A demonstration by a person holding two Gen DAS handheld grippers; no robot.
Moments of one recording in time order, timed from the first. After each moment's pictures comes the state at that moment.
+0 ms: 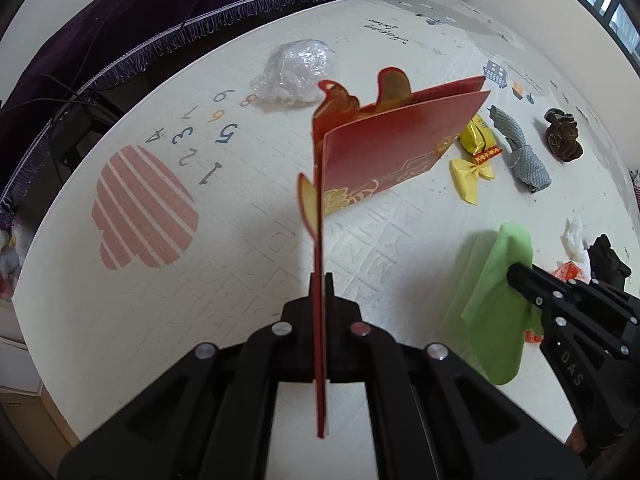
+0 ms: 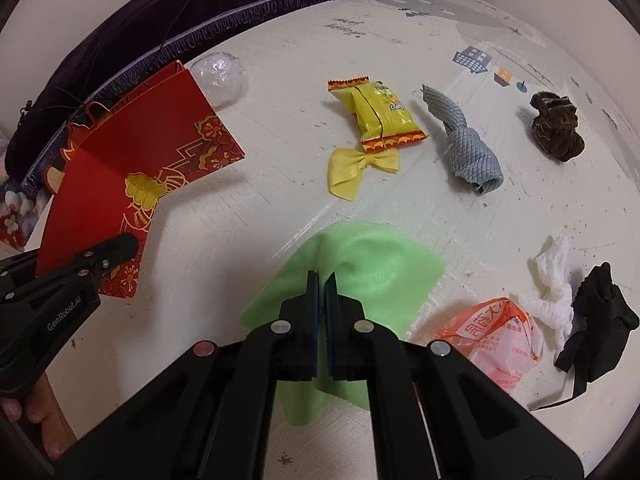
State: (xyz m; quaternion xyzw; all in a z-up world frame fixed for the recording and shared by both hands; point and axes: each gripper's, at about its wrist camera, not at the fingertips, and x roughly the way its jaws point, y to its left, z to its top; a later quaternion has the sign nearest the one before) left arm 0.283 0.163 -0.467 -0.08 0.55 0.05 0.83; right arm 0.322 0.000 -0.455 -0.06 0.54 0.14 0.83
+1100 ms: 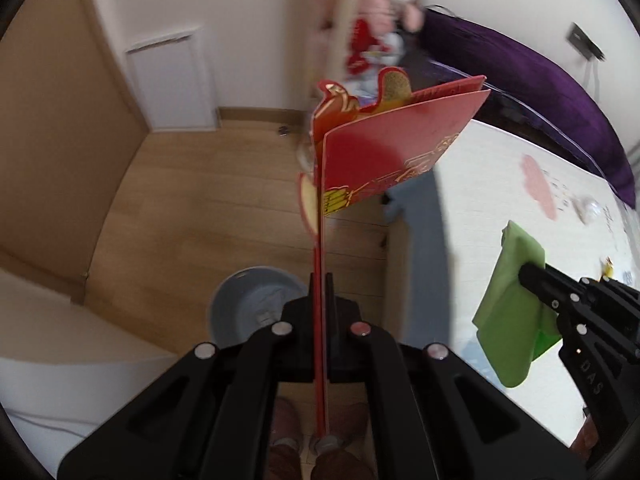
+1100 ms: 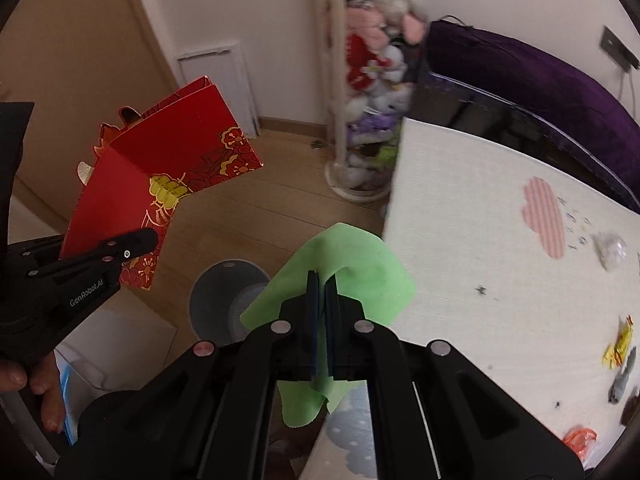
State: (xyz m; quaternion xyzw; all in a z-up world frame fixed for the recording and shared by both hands) left arm -0.176 0.292 -0.384 -0.33 0.42 0.47 0.70; right arm -0.031 0.233 -0.375 -0.31 0.40 0.59 0.63
